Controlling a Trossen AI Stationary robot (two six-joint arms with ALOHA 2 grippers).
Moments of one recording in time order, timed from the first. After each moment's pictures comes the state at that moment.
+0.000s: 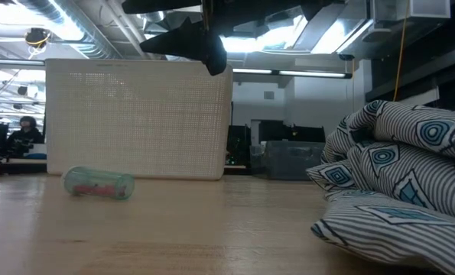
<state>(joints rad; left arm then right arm) -0.79 1.73 1.47 -1.34 0.09 -0.57 0.25 1.95 1.34 0.22 0.07 0.33</state>
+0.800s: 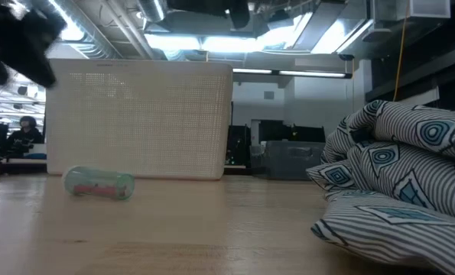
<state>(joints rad) -0.78 1.26 0.71 -0.37 -0.61 -0.43 0.33 1.85 1.34 0.22 0.46 0.16</state>
